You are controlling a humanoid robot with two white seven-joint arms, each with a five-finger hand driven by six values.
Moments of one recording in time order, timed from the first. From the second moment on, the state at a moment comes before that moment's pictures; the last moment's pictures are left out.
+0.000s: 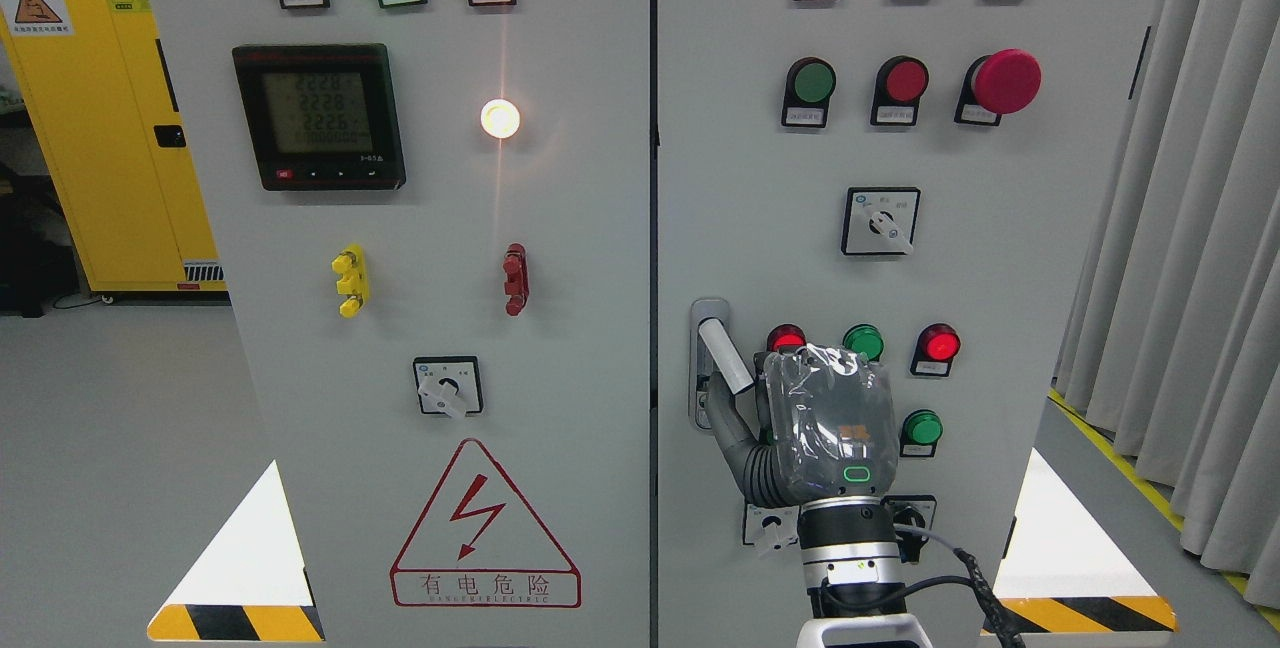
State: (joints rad) left arm -0.04 -0.11 -0.09 -0.04 0.15 -0.05 -0.03; right arm -0.48 0.13 0.26 -1.73 1.44 0.23 -0.09
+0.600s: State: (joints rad) left arm -0.04 -0.11 -0.09 -0.04 0.15 -0.05 -0.03; right arm -0.47 0.13 0.25 -1.74 1.44 0.23 -0.09
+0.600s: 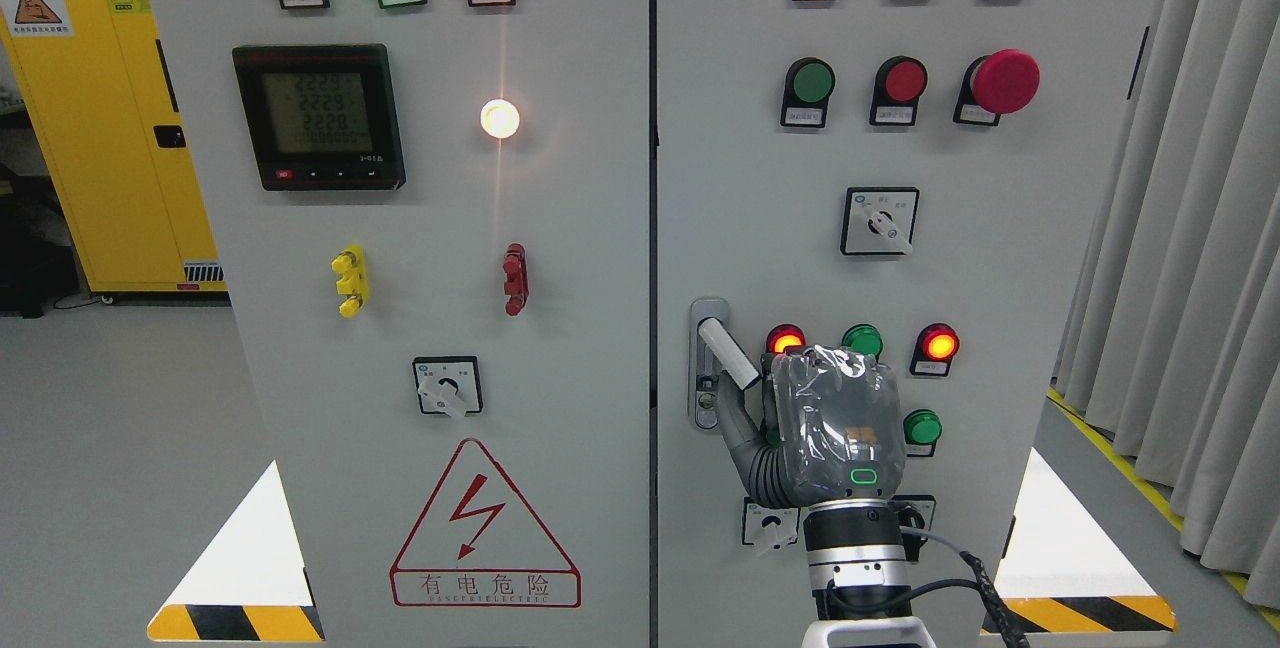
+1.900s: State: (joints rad) left arm -0.04 -0.11 -0.09 -0.04 0.15 -0.06 -0.03; right arm -0.47 0.13 0.24 -1.75 1.43 0.23 -0.09
